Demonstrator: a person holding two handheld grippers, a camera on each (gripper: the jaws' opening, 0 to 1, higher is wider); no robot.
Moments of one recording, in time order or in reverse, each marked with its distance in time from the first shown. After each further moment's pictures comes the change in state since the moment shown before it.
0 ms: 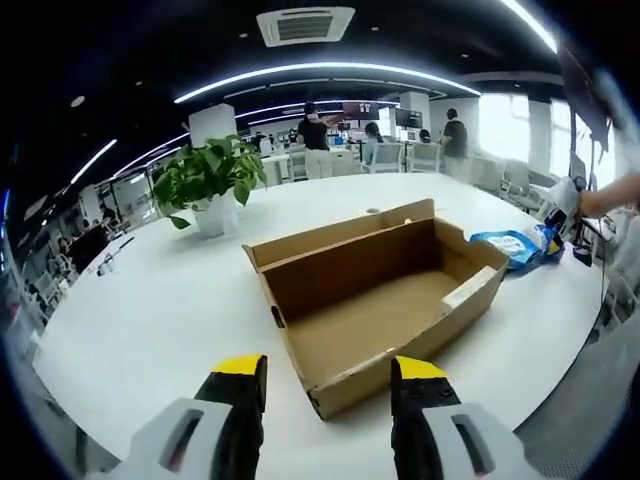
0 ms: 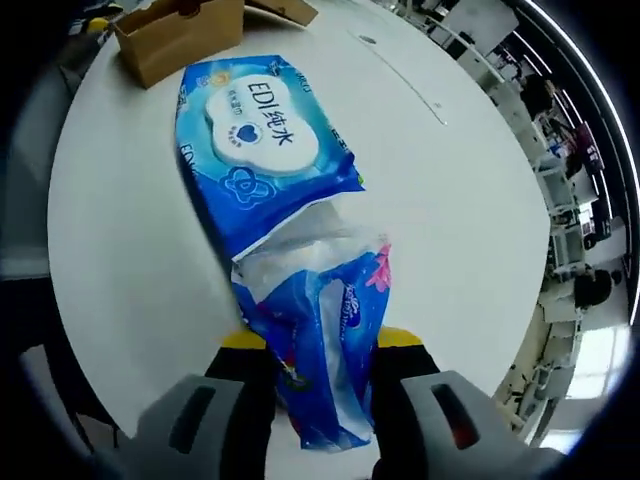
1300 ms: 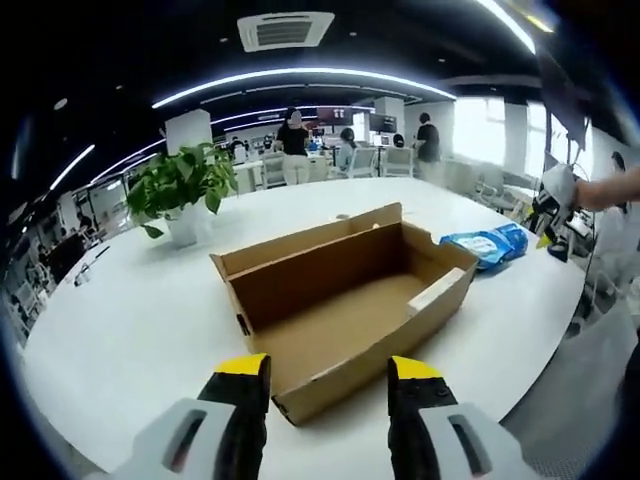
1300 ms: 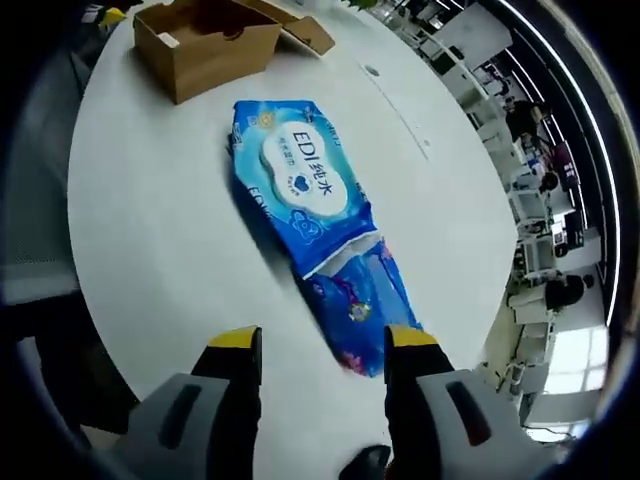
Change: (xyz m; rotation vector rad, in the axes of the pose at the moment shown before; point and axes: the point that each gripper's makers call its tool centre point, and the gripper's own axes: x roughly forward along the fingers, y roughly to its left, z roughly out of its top) left arm 0.001 -0.021 0.002 0.001 -0.036 -0.141; right arm -0.074 0.055 0.034 0.055 -0.025 -0.143
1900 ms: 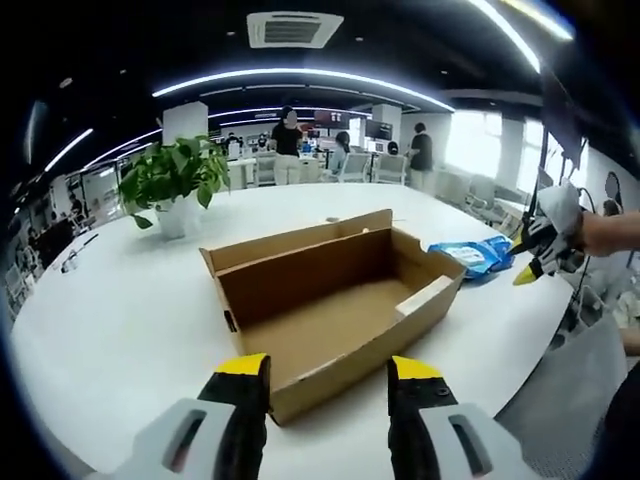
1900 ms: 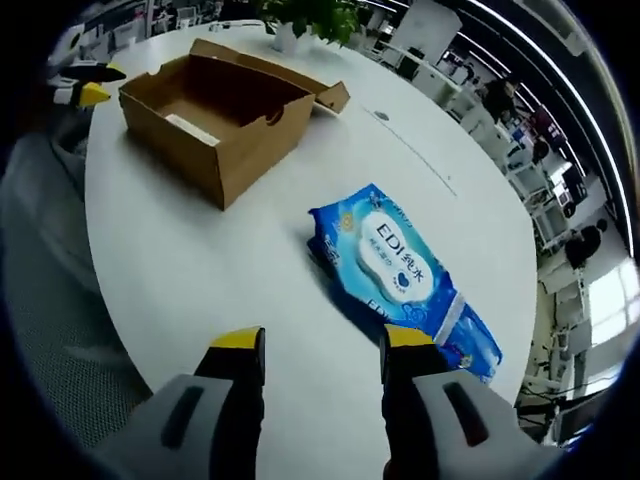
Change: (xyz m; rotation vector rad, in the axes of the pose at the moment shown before) left arm 0.002 -0.011 -0.001 -0.040 -0.006 -0.062; right arm 0.014 0.077 0.098 0.264 -0.176 0.039
